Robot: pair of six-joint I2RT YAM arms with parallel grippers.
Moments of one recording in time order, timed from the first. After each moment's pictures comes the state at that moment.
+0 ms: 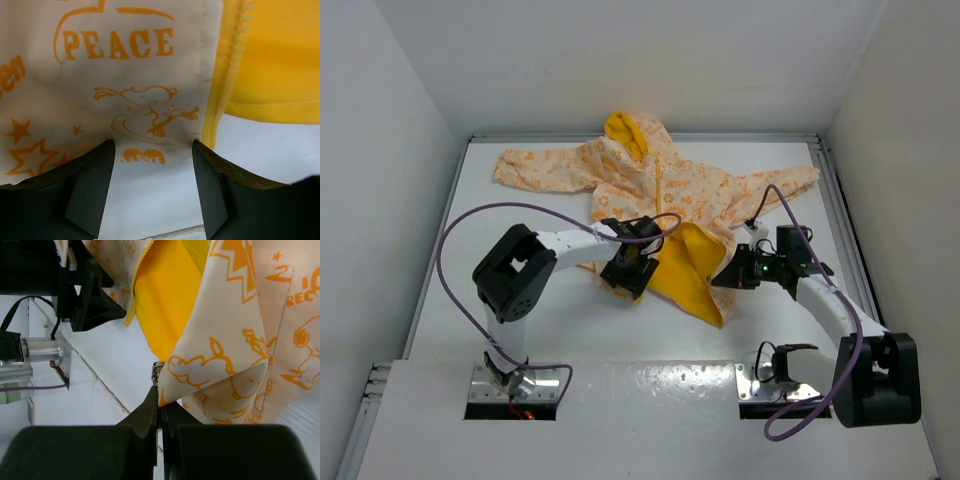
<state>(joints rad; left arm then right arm) -0.78 1.87 1.23 -0.70 -0.02 -0.30 0.02 1.13 0.46 -0.26 -0.82 0.20</state>
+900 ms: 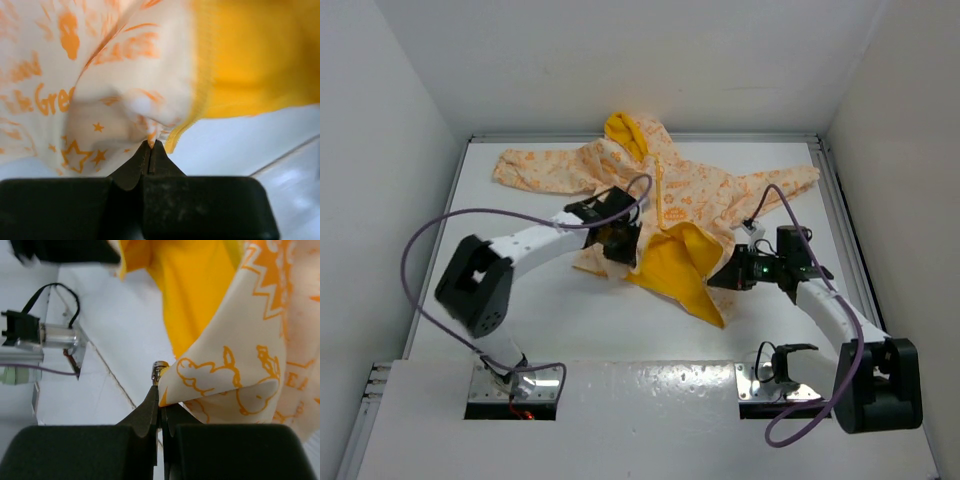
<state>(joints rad) -0.67 1.74 1.20 -0.59 0.18 -0.35 0.03 1.11 0.45 -0.23 -0.90 0.18</state>
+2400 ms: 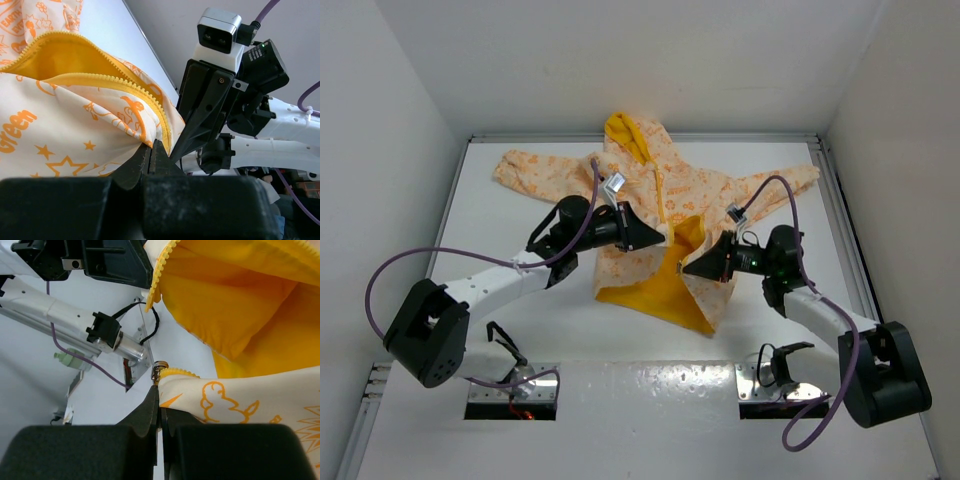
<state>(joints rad) -0.61 1.34 0.77 0.45 0.55 -0.83 0.21 1.15 0.31 0.72 -1.10 0.71</state>
